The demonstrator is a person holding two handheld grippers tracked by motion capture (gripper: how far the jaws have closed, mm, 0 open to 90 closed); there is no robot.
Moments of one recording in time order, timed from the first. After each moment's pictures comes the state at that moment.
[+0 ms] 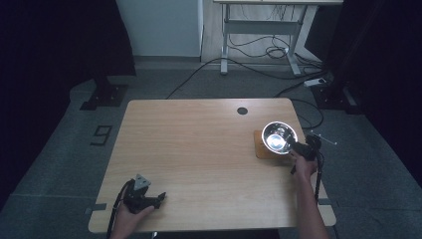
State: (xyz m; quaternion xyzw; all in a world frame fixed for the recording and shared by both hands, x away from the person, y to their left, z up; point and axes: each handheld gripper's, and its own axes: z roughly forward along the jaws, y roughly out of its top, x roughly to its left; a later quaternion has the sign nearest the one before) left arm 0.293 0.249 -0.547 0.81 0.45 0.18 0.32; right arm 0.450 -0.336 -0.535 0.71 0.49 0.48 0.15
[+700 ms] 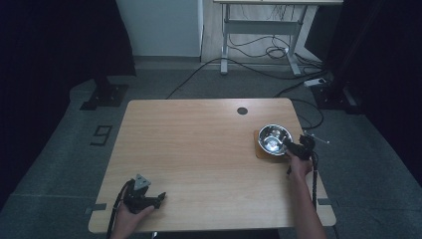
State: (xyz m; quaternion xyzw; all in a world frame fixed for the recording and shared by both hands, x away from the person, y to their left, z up) left arm 0.293 0.248 -0.547 0.81 0.45 0.18 0.32; right arm 0.461 -0.326 -0.550 0.71 0.51 0.45 0.16
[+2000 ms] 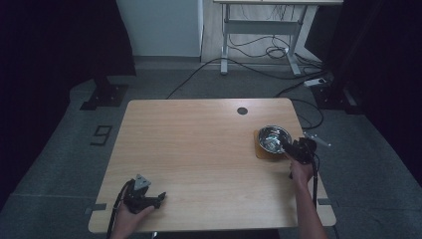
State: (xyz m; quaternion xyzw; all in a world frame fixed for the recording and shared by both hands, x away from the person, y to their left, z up) left arm 0.293 0.248 -0.547 0.81 0.45 0.18 0.32; right arm 0.420 -0.303 -0.509 0.66 0.55 0.45 0.25
